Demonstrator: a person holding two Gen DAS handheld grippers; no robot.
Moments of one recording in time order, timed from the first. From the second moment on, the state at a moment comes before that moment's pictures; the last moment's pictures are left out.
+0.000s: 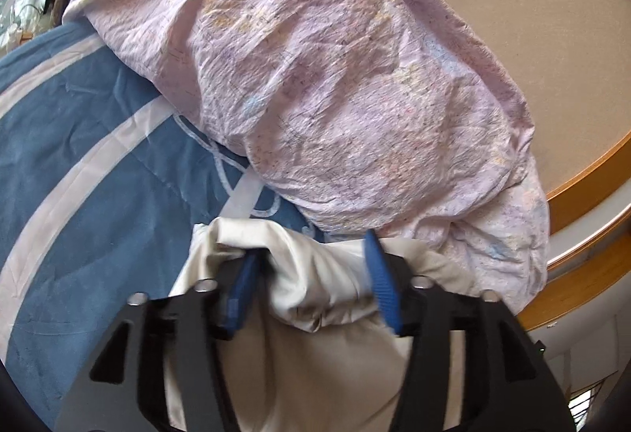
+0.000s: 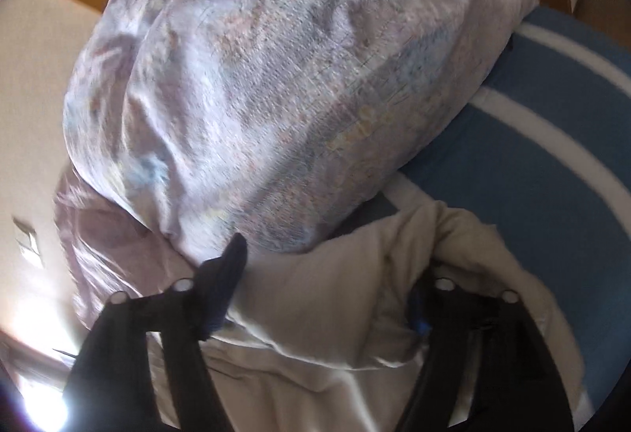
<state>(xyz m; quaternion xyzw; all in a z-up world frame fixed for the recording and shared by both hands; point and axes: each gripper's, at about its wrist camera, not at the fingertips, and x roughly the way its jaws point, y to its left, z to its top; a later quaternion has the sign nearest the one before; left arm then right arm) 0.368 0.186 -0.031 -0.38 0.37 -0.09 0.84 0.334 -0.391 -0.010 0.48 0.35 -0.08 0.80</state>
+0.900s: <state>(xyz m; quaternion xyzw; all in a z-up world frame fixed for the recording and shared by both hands) 0.300 0.053 0.001 0.00 0.28 -0.10 0.96 0.280 -0.209 0.023 -0.03 0.36 -0.02 0.93</state>
